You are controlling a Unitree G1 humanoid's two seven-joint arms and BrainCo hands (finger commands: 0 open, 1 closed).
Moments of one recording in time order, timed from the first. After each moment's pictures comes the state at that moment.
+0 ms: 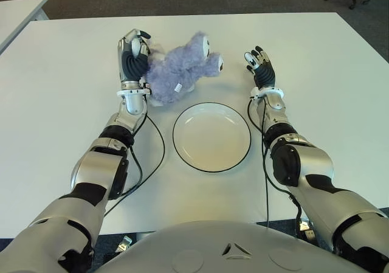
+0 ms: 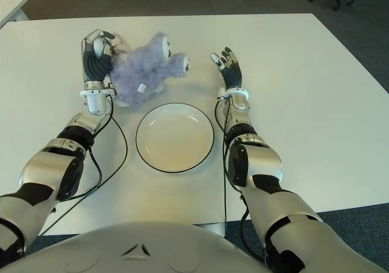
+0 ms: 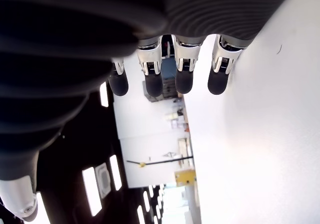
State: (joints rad) left arm -0.69 0.25 -0.06 1.10 0.36 -0.84 0.66; right arm -0.83 -0.12 -0.31 1.27 0.06 -0.43 0.07
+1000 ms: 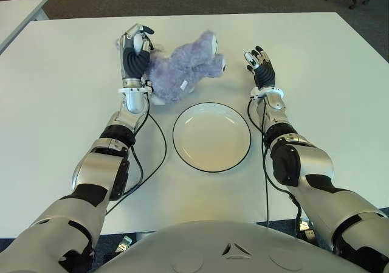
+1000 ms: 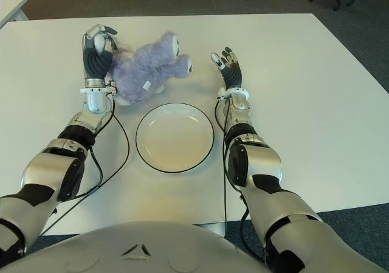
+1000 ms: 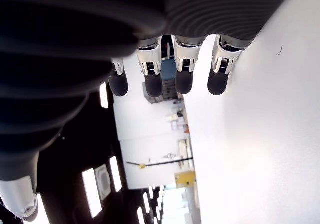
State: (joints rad) left arm -0.68 0.25 -0.05 1.03 0.33 -0.87 0.61; right arm -0.83 -0.12 -0.31 1.27 0.06 -0.43 0.07
